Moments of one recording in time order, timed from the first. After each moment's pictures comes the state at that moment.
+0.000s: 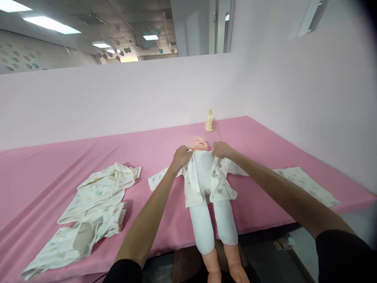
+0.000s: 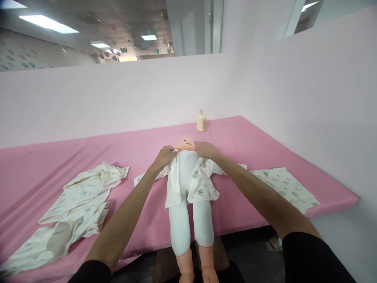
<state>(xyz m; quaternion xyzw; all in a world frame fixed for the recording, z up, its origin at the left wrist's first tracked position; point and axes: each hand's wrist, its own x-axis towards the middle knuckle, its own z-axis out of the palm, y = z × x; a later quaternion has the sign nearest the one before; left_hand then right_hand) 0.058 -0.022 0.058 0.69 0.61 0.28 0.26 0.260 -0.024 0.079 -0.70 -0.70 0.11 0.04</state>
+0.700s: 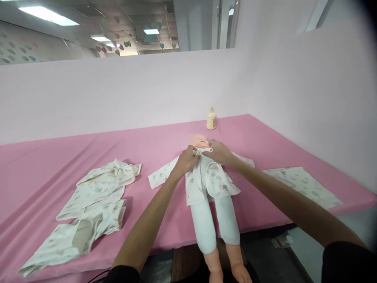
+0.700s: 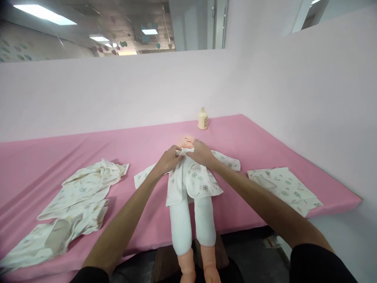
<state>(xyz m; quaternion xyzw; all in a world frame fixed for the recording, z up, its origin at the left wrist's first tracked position) 0.067 -0.060 0.070 0.74 0.58 0.22 0.26 0.237 -0.061 0.070 -0.65 -0.70 0.15 0.26</state>
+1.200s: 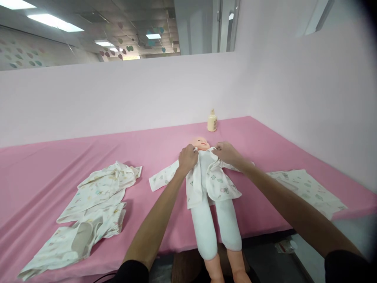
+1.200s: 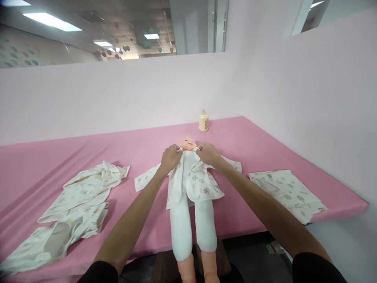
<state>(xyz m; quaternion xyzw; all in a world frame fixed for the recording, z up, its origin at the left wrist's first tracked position) 0.080 -0.030 0.056 0.72 0.63 0.25 0.13 0.255 -0.076 0.087 -0.63 -0.67 0.24 0.32</state>
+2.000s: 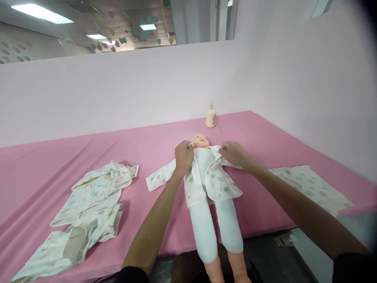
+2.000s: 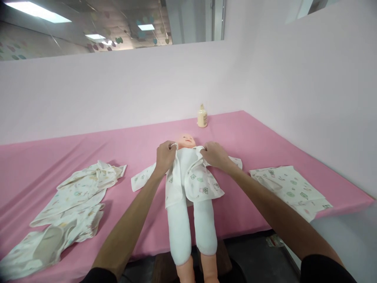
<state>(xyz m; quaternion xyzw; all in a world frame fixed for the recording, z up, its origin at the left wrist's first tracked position) 0.080 -0.037 0.058 0.67 0.58 0.42 0.19 0.279 -0.081 0.072 -0.67 -0.68 0.17 0.26</state>
